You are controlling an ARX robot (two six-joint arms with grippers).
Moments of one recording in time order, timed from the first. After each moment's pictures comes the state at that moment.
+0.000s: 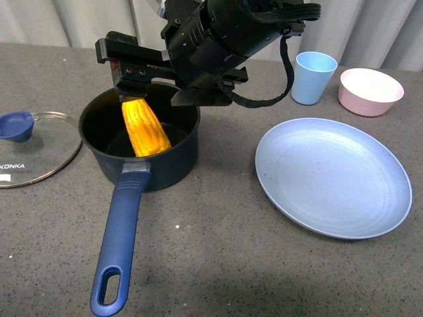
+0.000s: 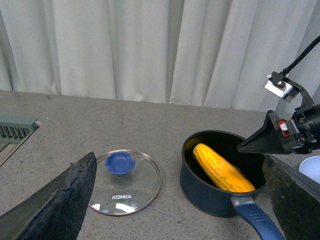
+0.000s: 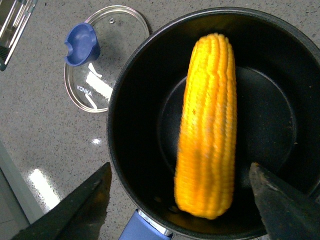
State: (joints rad) left arm 0.00 0.00 0.02 0.00 0.00 0.00; right arm 0.57 2.17 1.48 -0.13 -0.41 0.25
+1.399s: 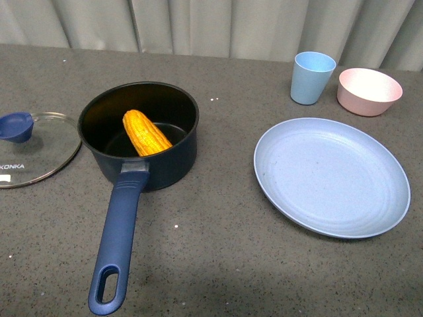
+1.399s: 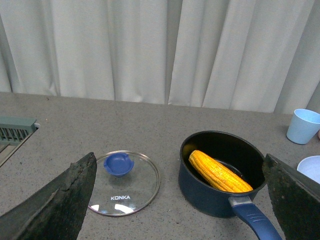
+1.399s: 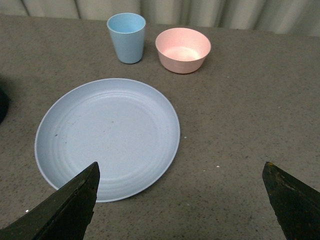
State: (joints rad) left arm 0.00 0.00 0.02 0.00 0.00 0.00; right arm 0.13 0.74 0.15 0.18 0.12 0.00
